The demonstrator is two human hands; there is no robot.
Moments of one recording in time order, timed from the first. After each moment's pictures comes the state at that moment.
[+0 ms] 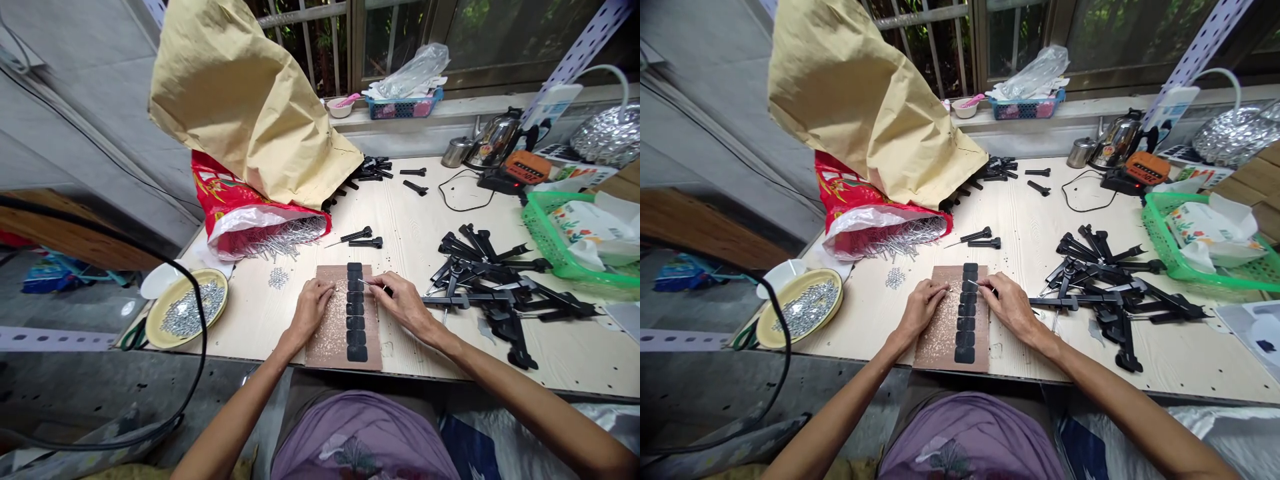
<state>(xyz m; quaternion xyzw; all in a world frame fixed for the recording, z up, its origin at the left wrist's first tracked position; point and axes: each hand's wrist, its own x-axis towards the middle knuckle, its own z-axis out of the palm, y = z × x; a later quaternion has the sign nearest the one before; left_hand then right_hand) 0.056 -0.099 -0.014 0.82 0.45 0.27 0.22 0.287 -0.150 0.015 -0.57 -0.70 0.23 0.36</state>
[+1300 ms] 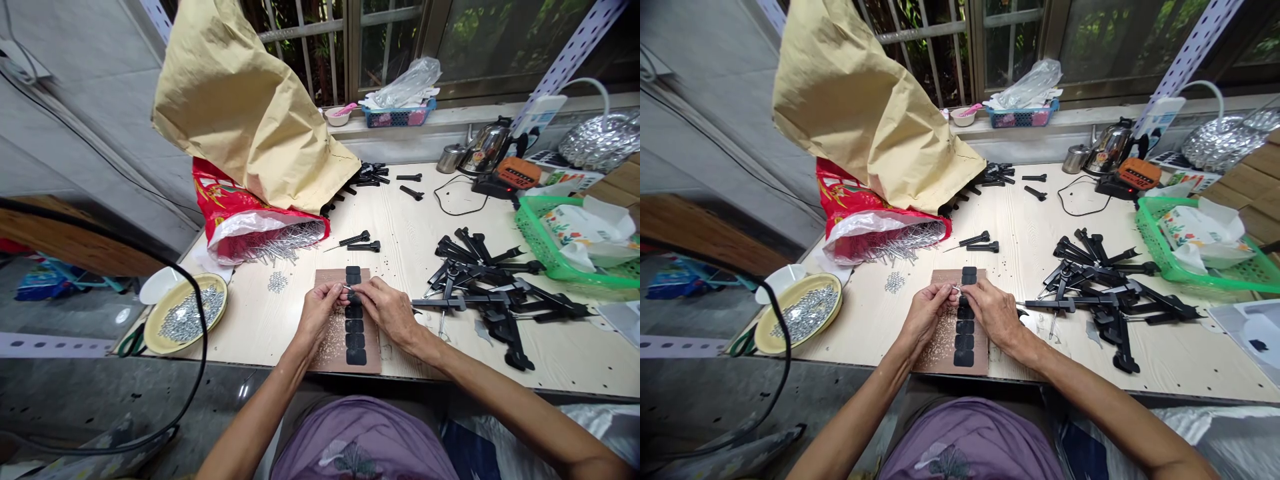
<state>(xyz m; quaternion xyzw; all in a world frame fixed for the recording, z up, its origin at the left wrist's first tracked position) 0.099 -0.113 0.015 0.36 0.42 0.45 0.70 0.256 -0.157 0.030 -0.60 -0.76 0.08 0.25</state>
